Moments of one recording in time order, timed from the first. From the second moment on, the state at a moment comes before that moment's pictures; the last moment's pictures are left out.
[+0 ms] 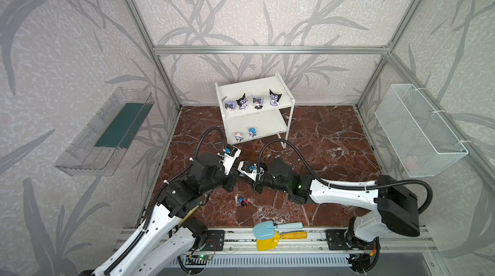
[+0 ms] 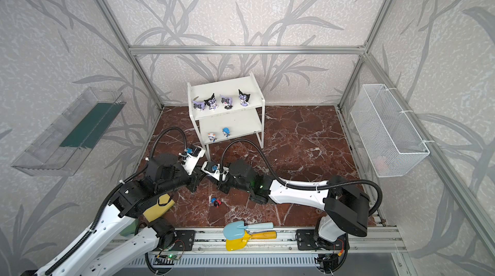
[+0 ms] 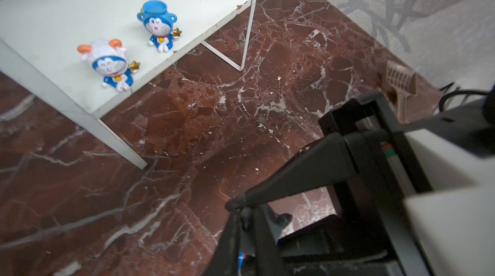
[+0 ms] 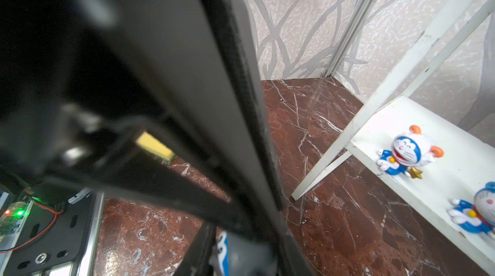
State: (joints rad) left arm -0.60 0.71 0.82 -0.71 0.15 -0.10; right arm 1.14 1.54 0.90 0.35 -0.03 -0.18
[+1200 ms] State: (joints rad) left arm -0.60 0.64 0.84 -0.71 0.18 -0.06; right arm 0.67 1.72 0.86 0.85 -0.23 -0.16
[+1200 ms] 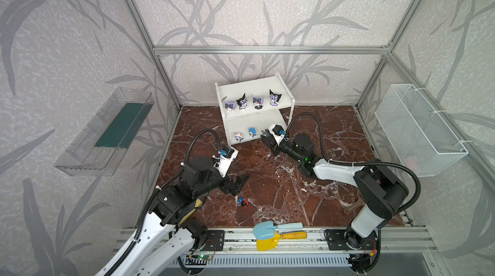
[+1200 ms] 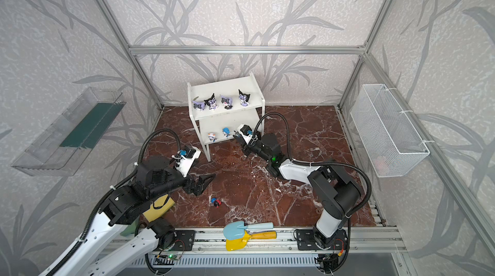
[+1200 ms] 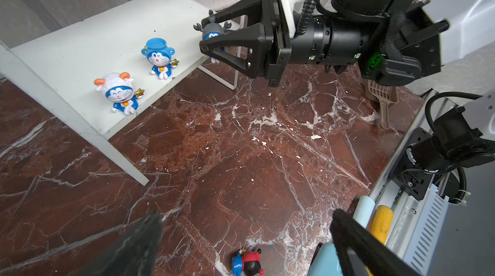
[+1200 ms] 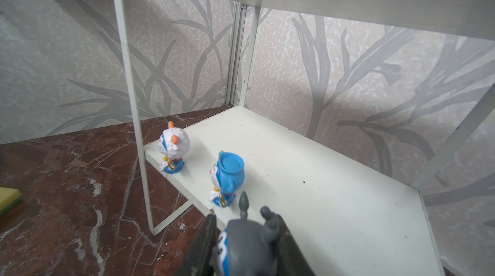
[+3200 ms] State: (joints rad) left arm -0.60 0.65 0.83 -0.70 0.20 -0.06; right arm 0.65 2.01 0.93 1.24 -0.15 -0.15
